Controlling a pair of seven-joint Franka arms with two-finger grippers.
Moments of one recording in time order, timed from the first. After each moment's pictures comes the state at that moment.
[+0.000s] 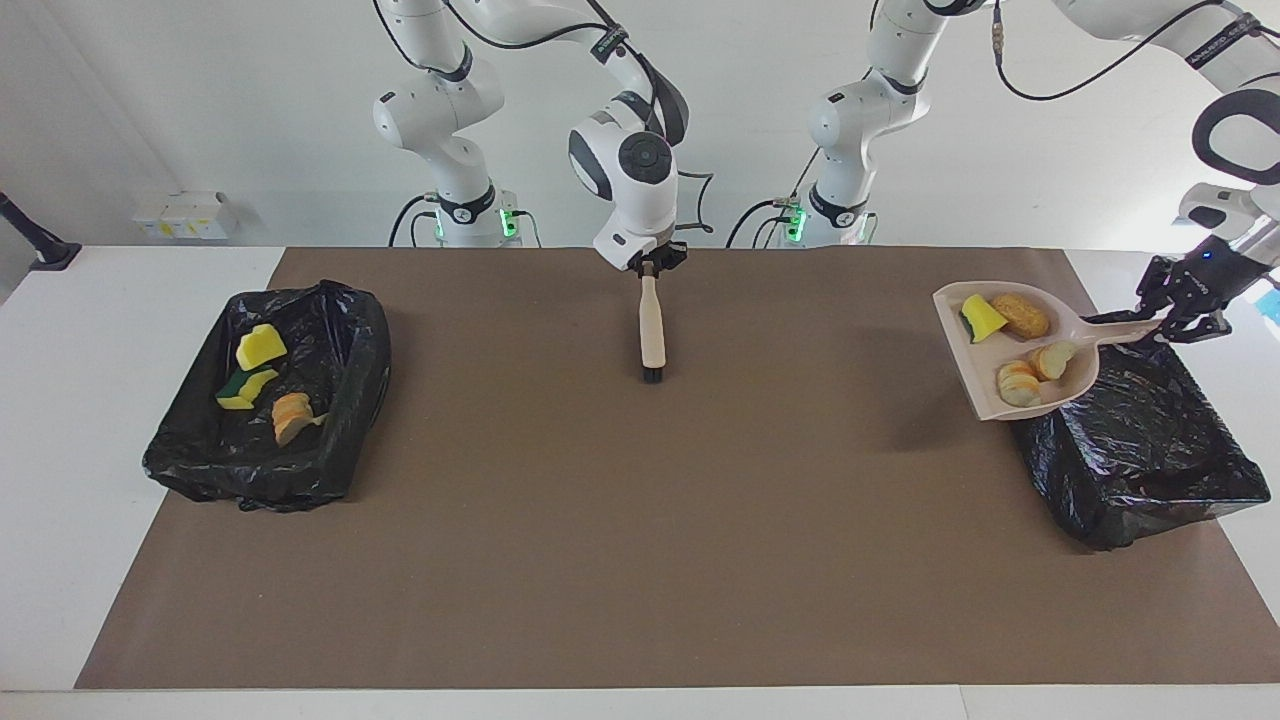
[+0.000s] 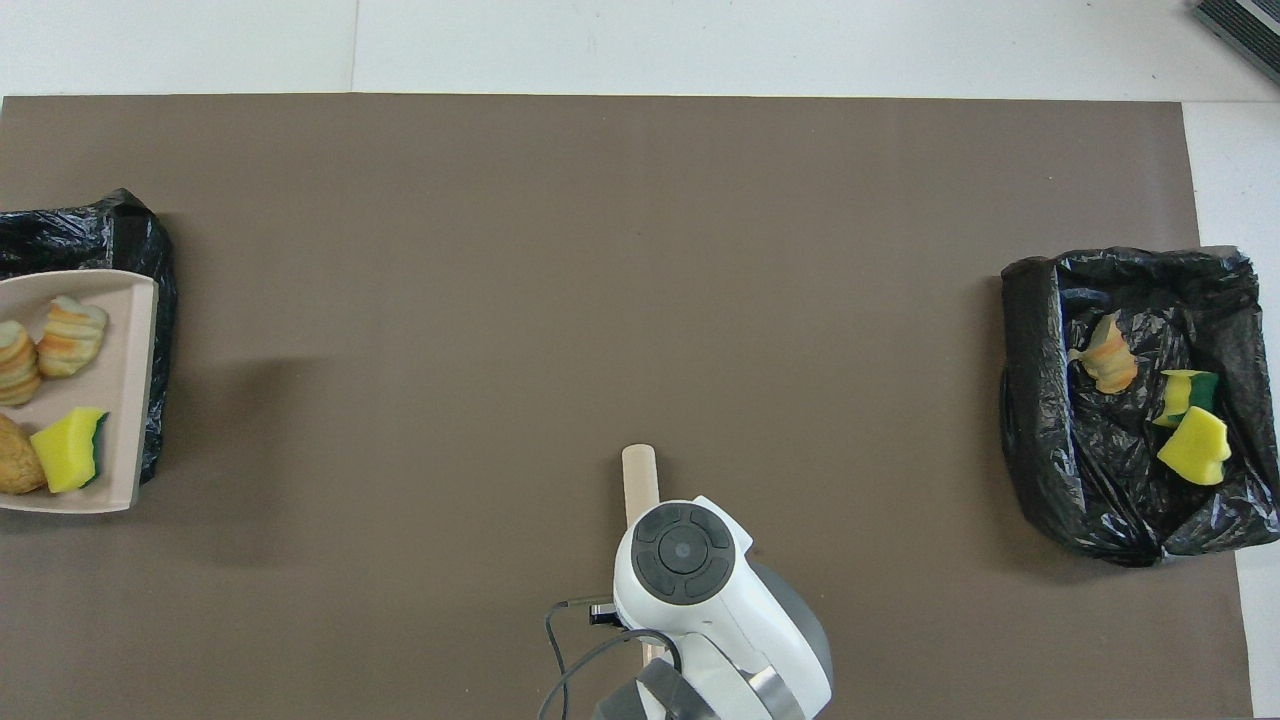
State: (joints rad) left arm 0.49 0.20 0.05 -1.54 -0.13 1.71 2.19; right arm 0.66 0.05 0.12 -2.21 0.27 2.04 0.62
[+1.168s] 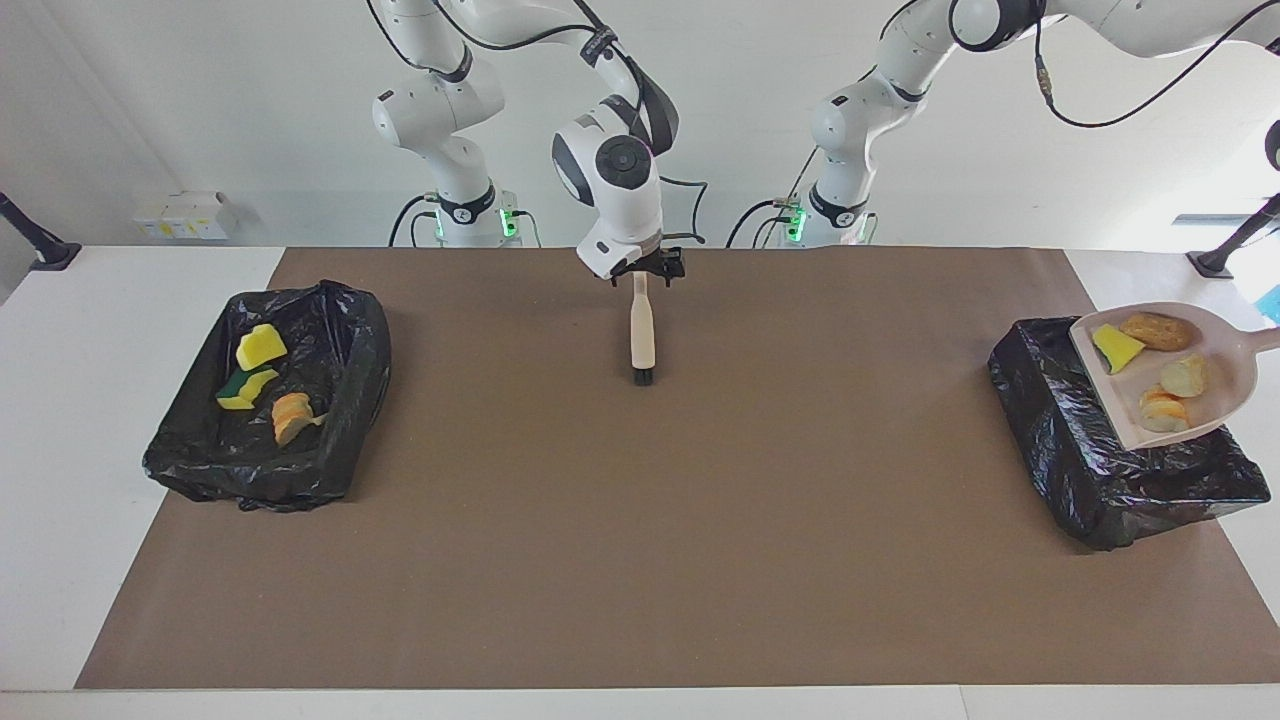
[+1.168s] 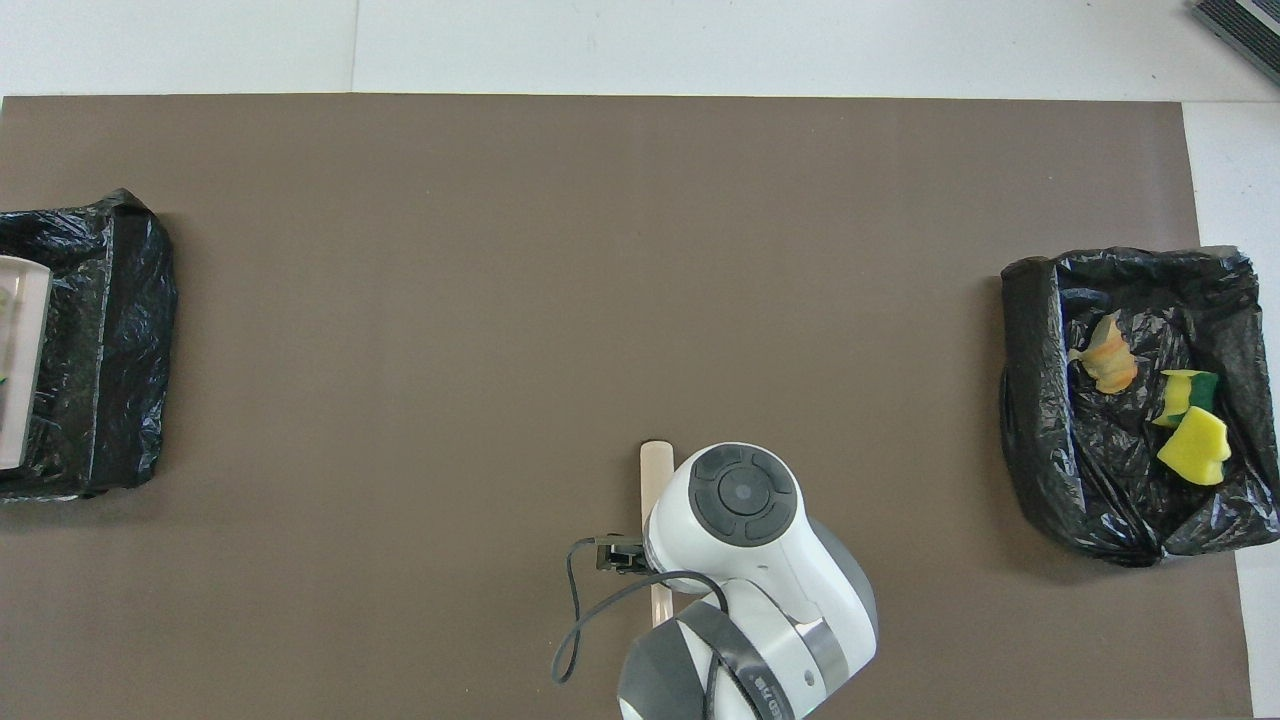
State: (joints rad) left arm 0.44 0.28 0.03 -1.53 0.43 2.06 1.96; right arm 0.55 0.04 0.11 -2.13 0.27 2.05 0.64
